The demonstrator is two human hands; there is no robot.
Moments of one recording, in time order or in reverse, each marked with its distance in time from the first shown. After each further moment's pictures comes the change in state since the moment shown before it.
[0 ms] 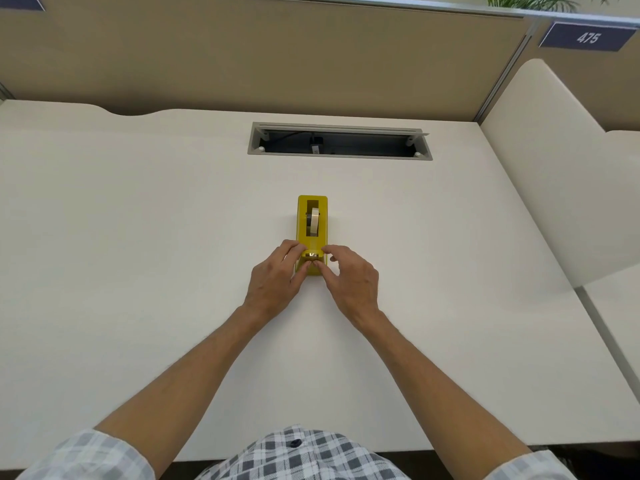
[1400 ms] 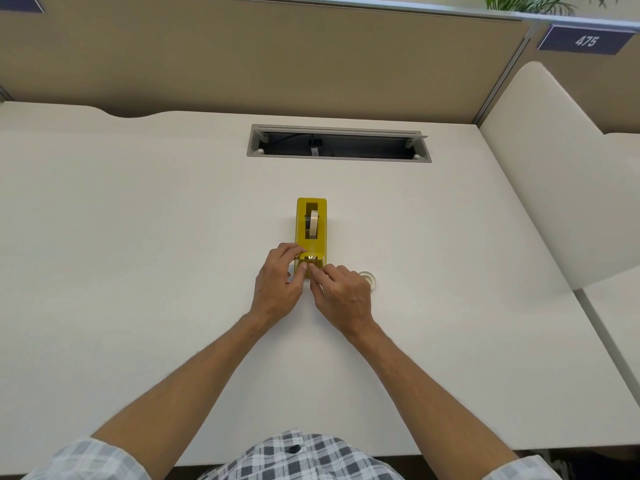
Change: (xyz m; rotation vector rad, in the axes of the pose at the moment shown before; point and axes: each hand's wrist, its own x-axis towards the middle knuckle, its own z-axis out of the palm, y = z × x) left_hand -0.001 0.012 0.007 -0.393 0.076 -0.234; right_hand -0.015 0.010 0.021 -0.294 0.194 -0.452
